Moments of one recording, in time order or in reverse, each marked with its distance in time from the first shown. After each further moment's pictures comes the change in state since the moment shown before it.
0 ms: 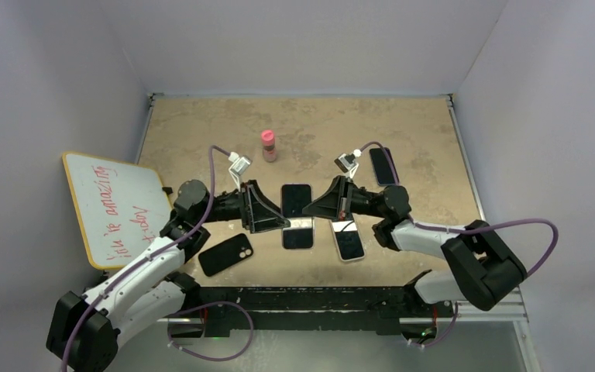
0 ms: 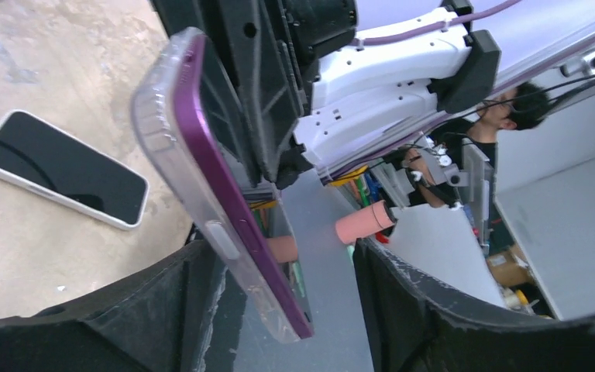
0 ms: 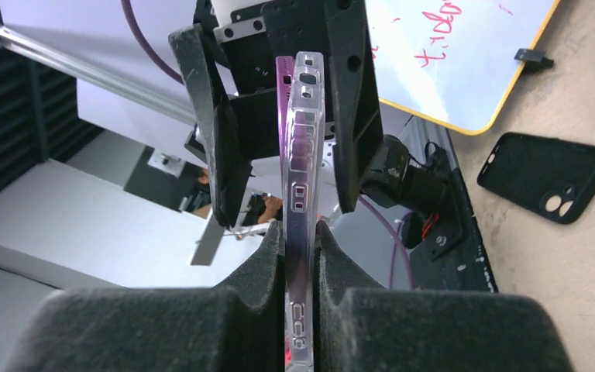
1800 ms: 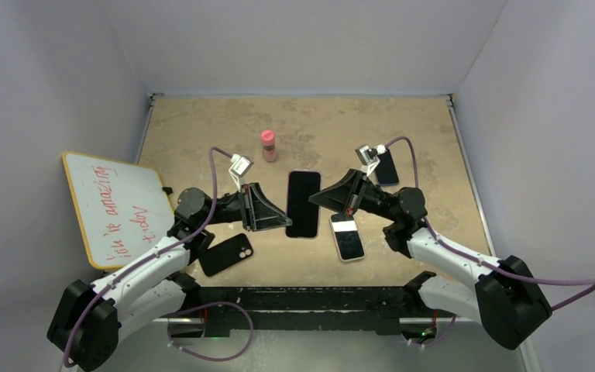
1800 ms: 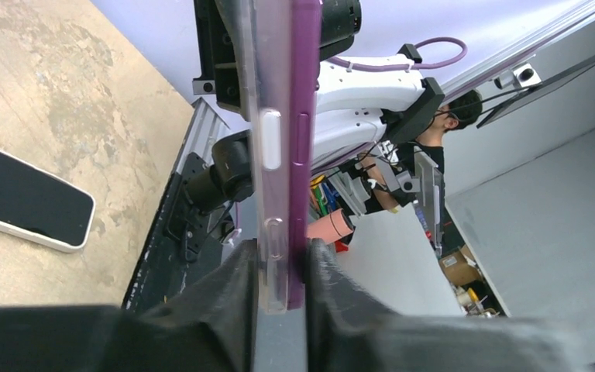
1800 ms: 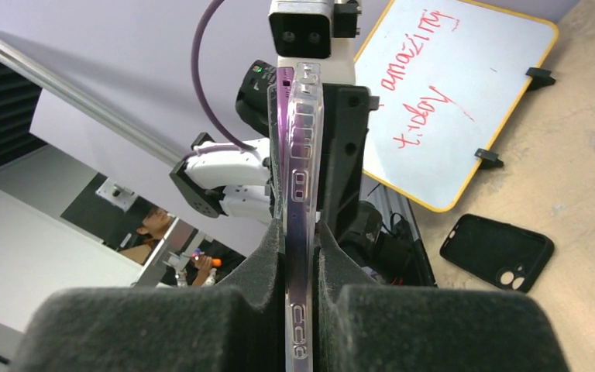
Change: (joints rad) left arm -0.032 0.063 -0.097 0.375 0.003 -0.251; right arm 0.000 -0.250 0.015 -0.231 0.170 -0.172
